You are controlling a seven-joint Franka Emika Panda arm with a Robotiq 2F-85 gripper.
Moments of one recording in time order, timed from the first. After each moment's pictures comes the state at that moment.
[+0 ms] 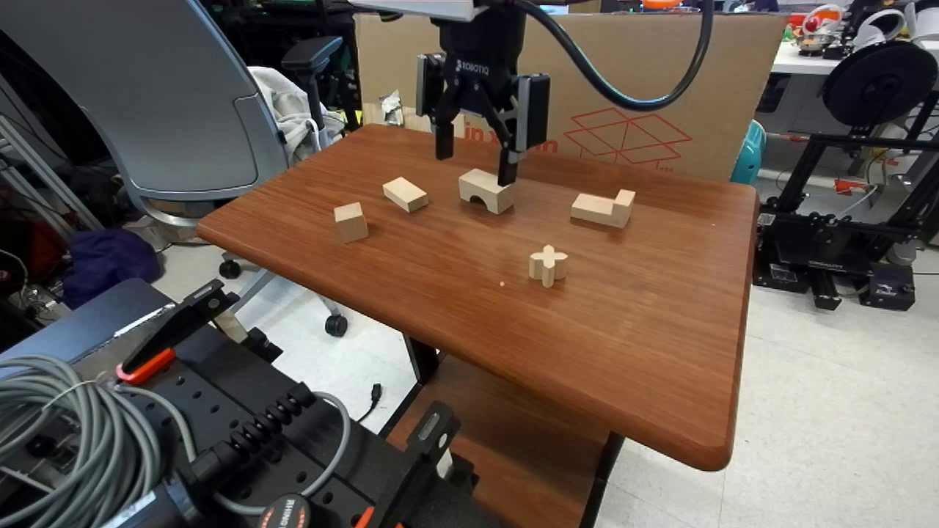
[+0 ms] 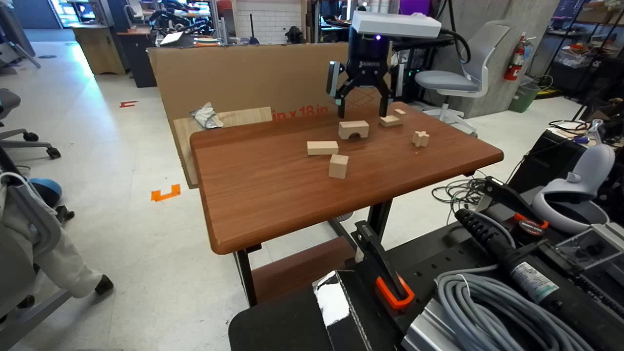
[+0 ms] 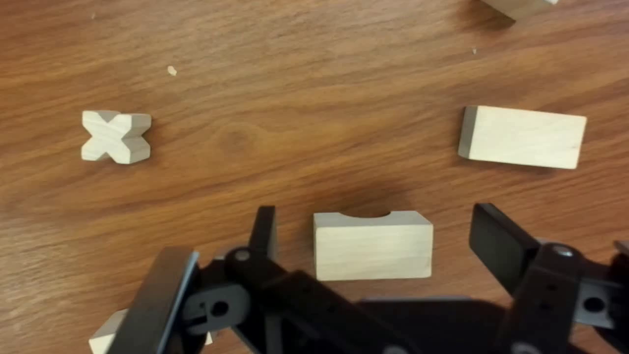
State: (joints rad) arm 0.01 0.58 -0.02 -1.88 0.06 2.30 0.12
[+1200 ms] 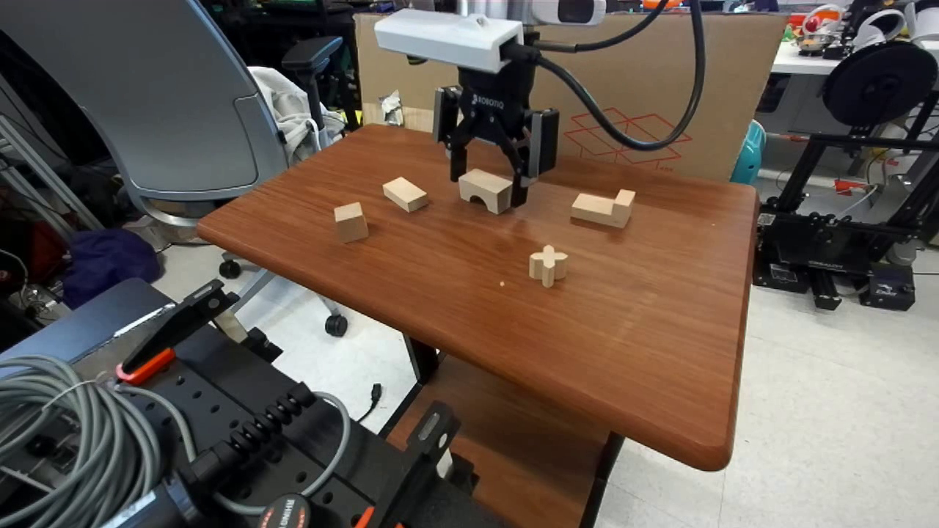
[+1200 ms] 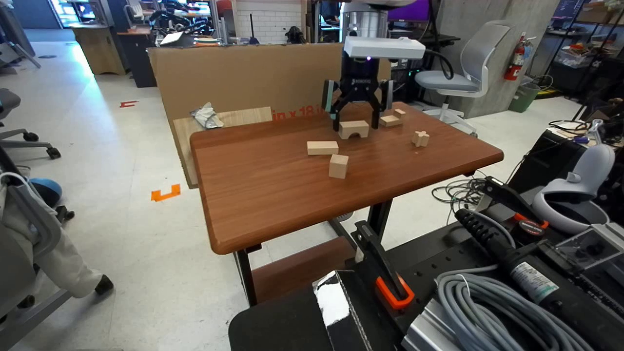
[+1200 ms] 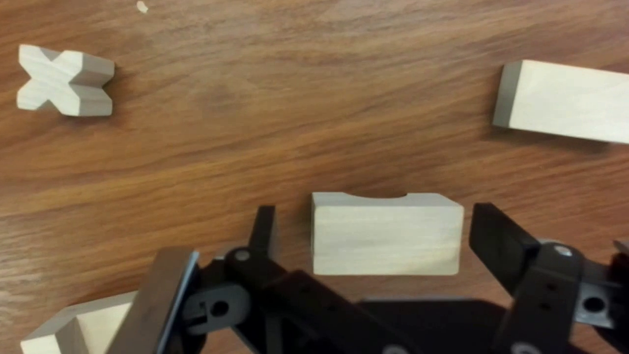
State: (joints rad) arm 0.01 0.71 -0.02 -1.76 0.06 2.30 0.10
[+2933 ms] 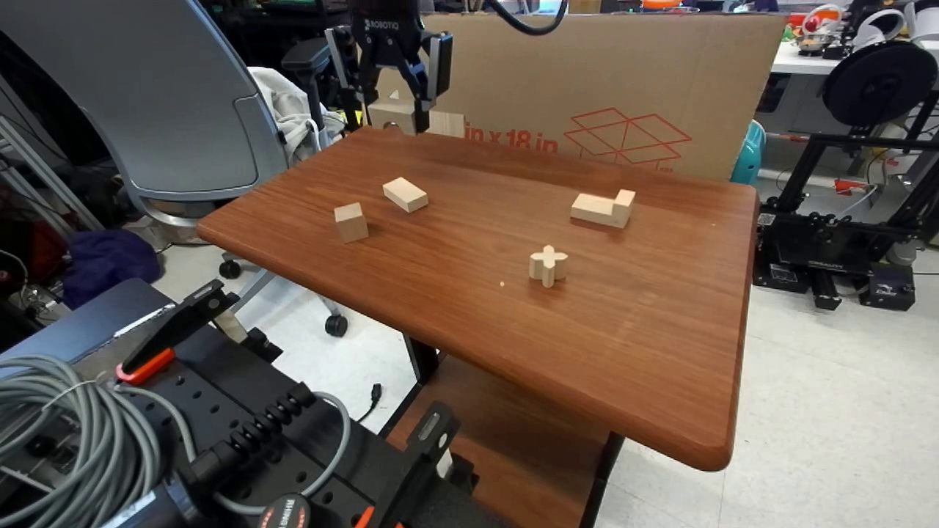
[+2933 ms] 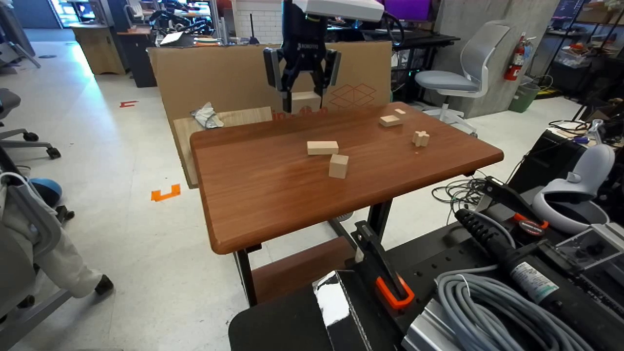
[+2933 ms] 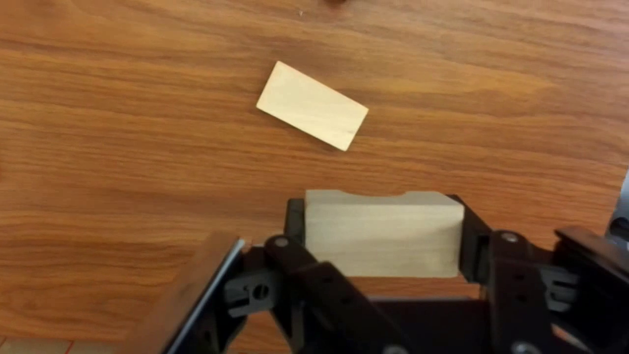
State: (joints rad) arm 0.09 0.56 0.10 -1.85 -0.01 2.36 -0.02
